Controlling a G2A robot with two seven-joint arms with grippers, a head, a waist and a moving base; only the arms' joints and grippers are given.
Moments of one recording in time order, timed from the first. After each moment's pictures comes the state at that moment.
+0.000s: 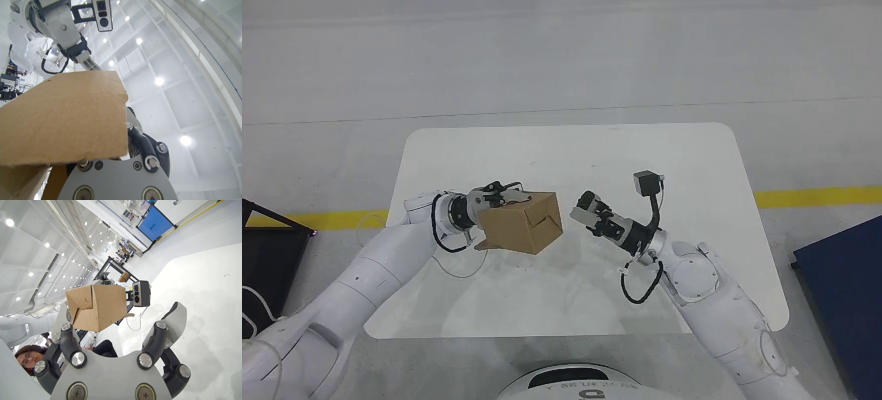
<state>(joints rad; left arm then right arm) 0.87 -0.97 -0.63 -1.17 -1.49 0.35 -1.47 -1.48 -1.19 1.16 -1.72 -0.08 -0.55 0.45</state>
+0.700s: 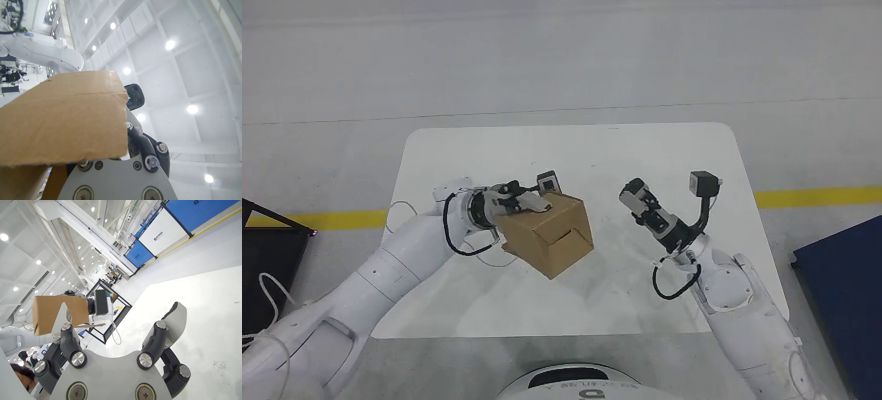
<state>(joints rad) 0.82 -1.04 -0.60 -1.39 -1.54 0.27 -1.54 -1.62 -1.16 1.37 -1.79 -0.13 -0.60 0.30</state>
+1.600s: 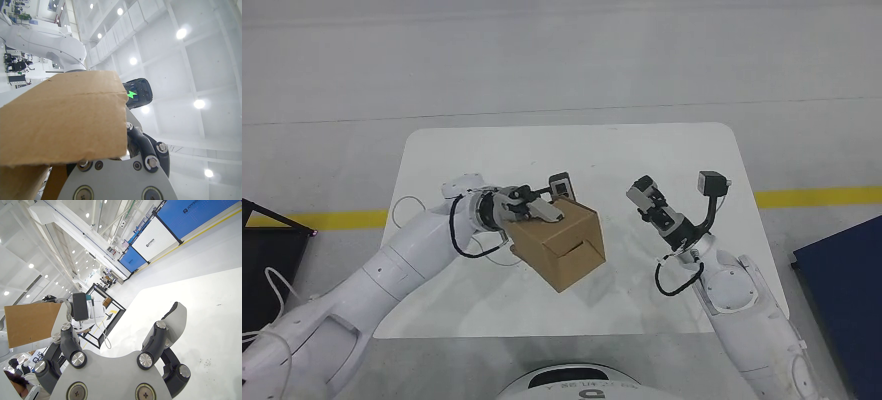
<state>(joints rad) 0.79 -1.05 -0.60 -1.39 -1.48 0.29 -1.49 -1.63 -1.16 1.38 -1.79 -0.16 -0.57 0.27</state>
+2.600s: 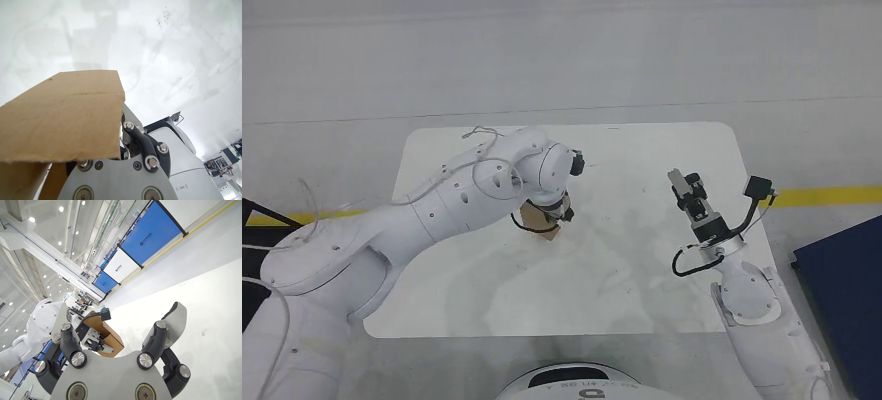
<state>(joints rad) 0.31 -1.31 -0.17 -1.25 0.23 0.44 -1.38 -1.75 -1.17 1.52 -1.87 -0.26 -0.38 0.07</state>
